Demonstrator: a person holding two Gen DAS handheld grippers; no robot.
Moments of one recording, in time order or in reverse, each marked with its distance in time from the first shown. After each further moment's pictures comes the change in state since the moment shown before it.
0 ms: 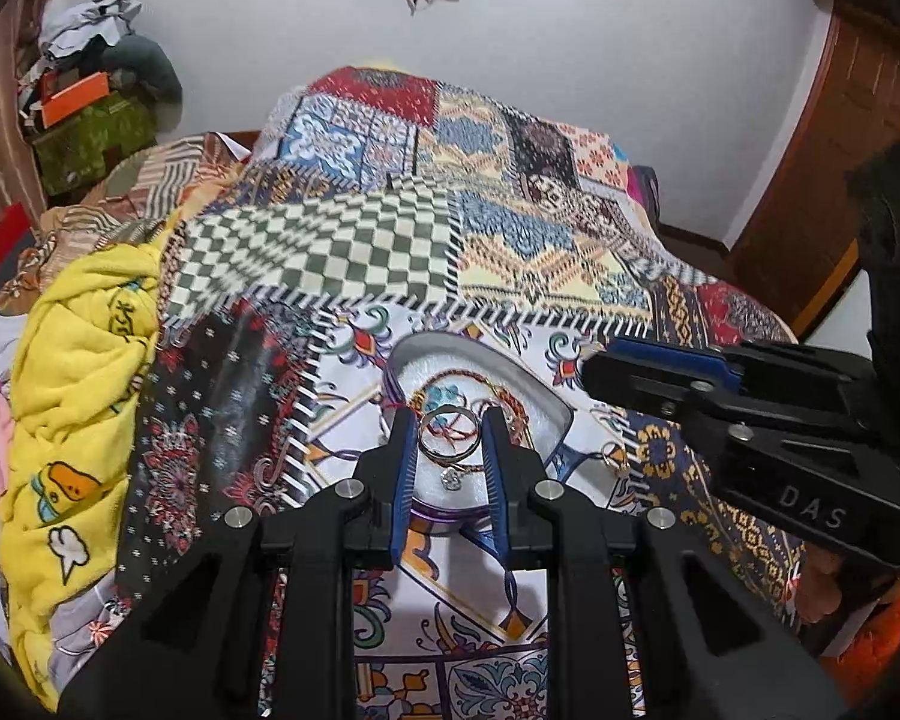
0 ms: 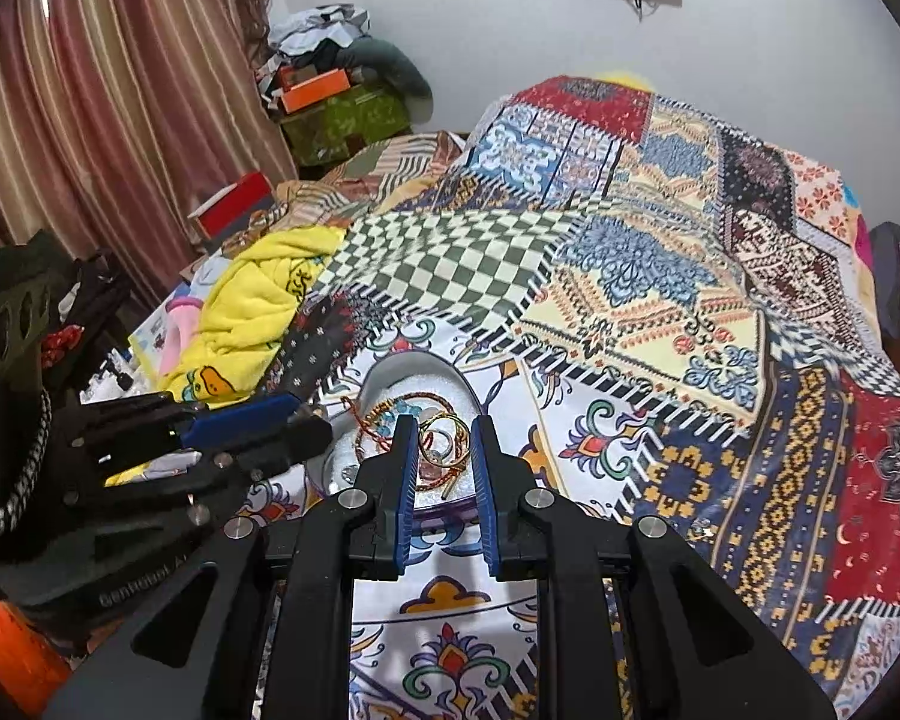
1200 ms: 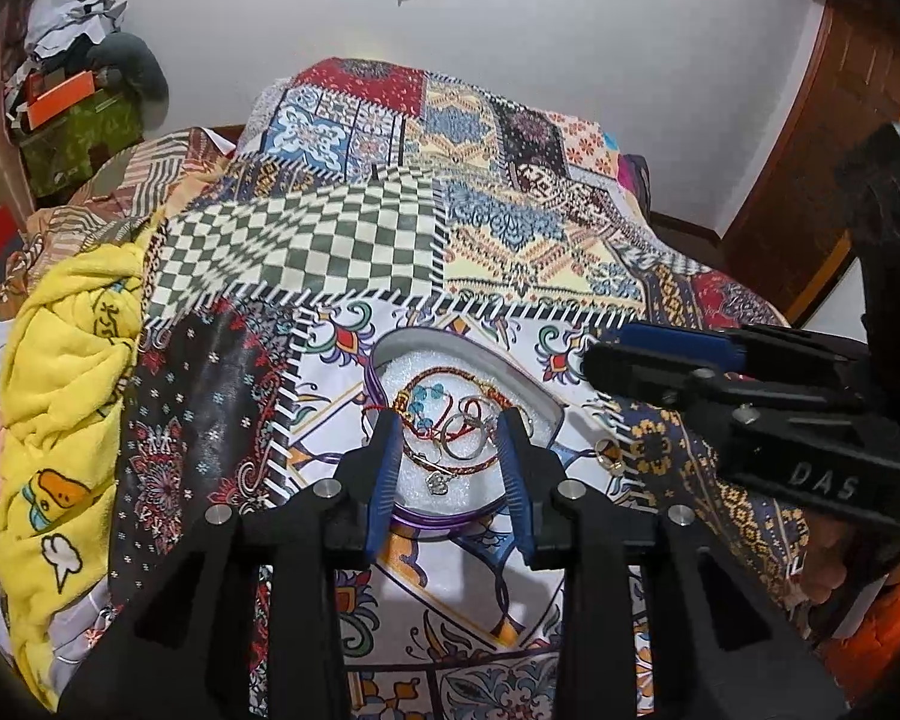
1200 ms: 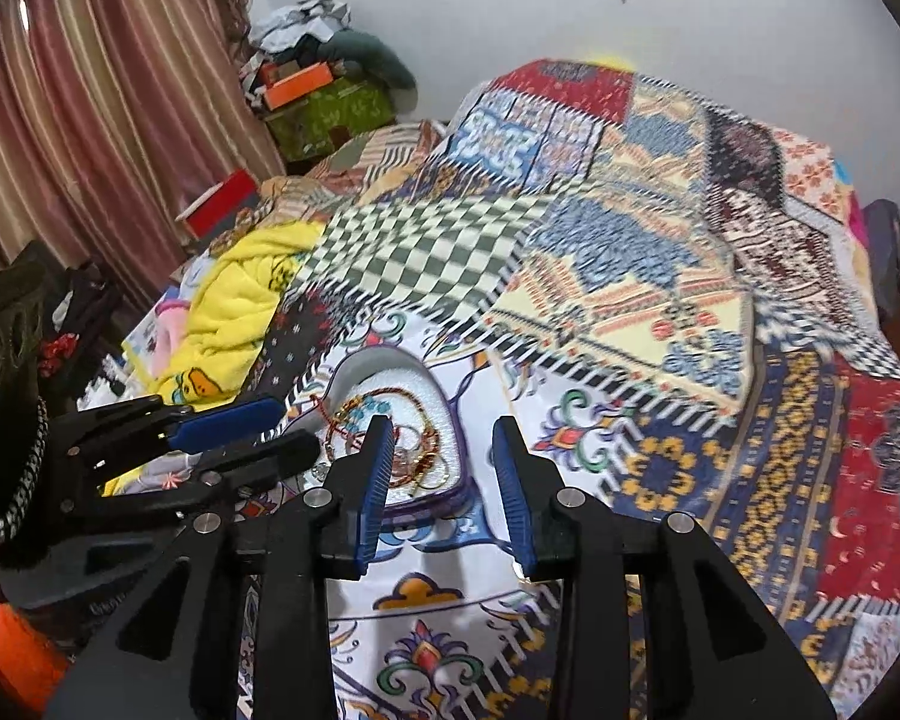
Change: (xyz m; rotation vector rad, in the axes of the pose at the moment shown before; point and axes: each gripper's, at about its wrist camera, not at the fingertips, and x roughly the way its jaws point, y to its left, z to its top) left arm 0.000 -0.004 0.004 0.013 0.010 -0.019; right arm -0.008 -0.019 0.005 0.043 0.019 -0.010
